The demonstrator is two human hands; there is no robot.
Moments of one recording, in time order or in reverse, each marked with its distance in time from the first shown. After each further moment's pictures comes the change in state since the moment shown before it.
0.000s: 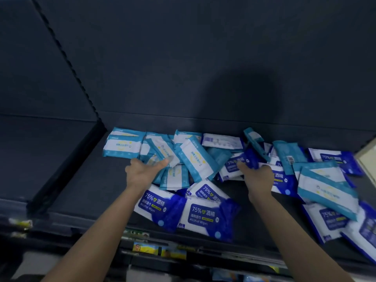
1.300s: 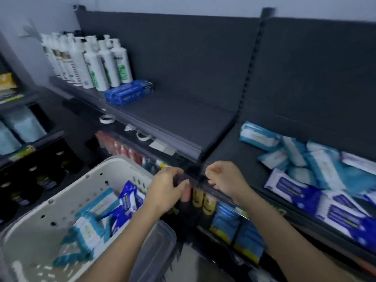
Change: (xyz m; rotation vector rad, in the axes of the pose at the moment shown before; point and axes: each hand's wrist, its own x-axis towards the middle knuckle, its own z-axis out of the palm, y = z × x) left_hand -0.101 -0.230 -0.287 0.277 0.235 0.429; right_hand -0.383 -0.022 0.186 -0.504 -1.028 -0.619
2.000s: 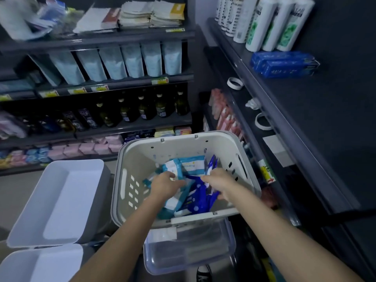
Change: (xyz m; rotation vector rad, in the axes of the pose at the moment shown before) left_hand -0.076 -0.208 -0.036 -0.432 0.352 -1.175; right_hand 0.081 -0.071 0.275 -0.157 -0.787 0.217
